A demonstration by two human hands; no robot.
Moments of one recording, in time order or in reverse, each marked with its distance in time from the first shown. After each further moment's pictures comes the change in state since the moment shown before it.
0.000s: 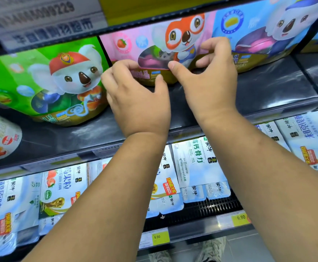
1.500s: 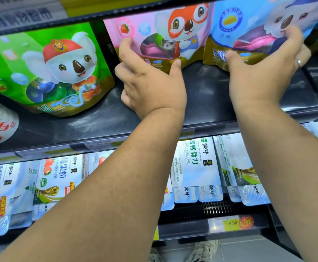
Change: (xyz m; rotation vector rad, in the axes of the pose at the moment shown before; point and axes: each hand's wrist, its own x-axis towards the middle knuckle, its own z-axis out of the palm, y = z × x) left_hand -0.001 0.029 0.041 0.046 0.026 -0.264; right_hand 0.017 0.056 -0.067 -0.116 0.248 0.037
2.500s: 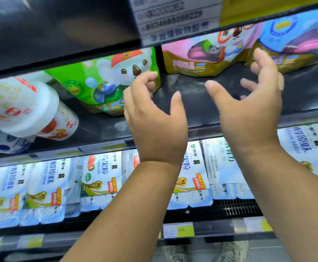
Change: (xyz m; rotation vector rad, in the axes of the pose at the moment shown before) left_hand 0.000 -0.060 -0.099 -0.139 0.016 0.357; right_hand -0.092 -0.069 0.036 0.275 -0.218 0.038
